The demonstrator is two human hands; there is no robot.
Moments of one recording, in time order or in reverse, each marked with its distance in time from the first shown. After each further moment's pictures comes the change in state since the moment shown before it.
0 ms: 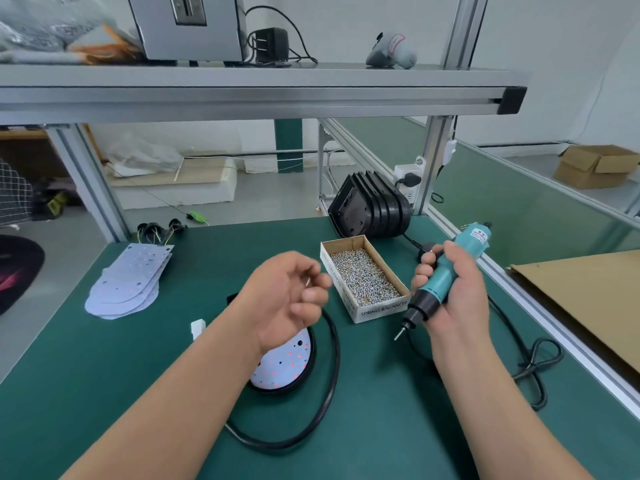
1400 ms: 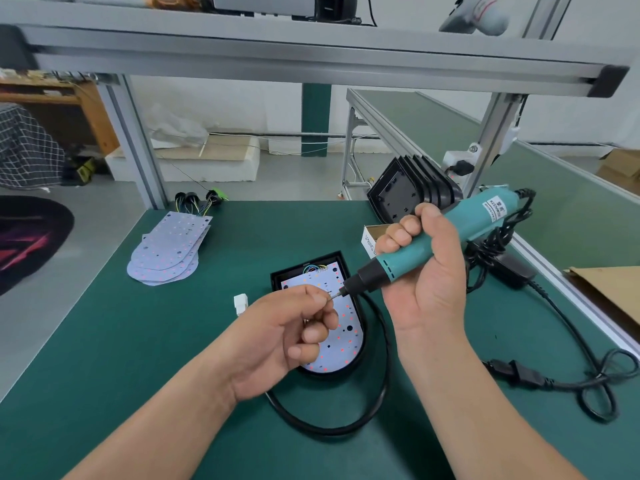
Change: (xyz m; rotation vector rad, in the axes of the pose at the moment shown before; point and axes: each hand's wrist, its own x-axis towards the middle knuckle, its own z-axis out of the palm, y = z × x) left_hand -0.057 -0.032 -0.082 0.132 -0.070 0.073; right_hand -0.060 0.079 0.097 0.190 -0.344 -0.036
